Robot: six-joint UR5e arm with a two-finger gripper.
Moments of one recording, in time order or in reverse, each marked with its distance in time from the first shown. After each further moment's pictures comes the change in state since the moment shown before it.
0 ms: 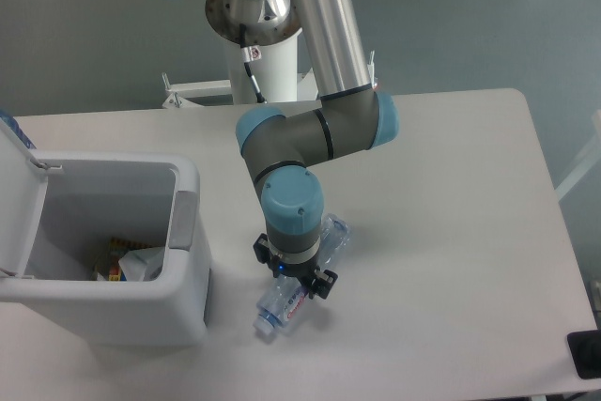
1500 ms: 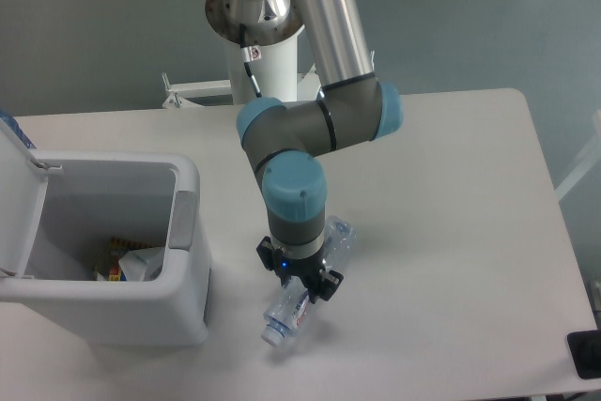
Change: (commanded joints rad) arm 0.044 0.092 0.096 0.072 -0.147 -0.073
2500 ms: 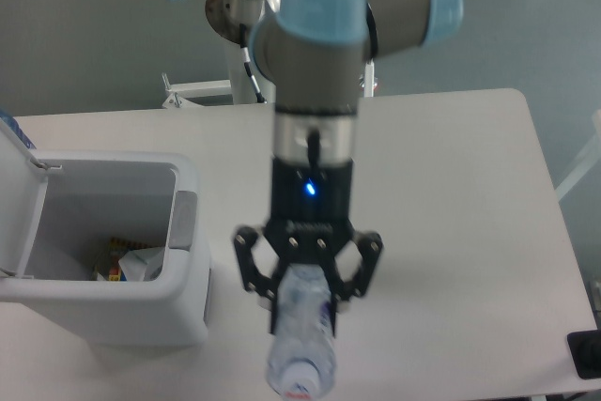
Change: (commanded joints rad) arm -0.024 0.167 0.277 0.138 -0.242 -0.654
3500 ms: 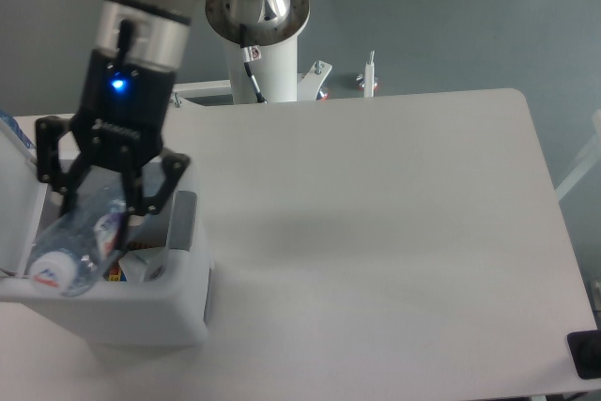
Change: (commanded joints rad) arm -0.236 0.089 -0.215 -0.002 -0.046 -0.019
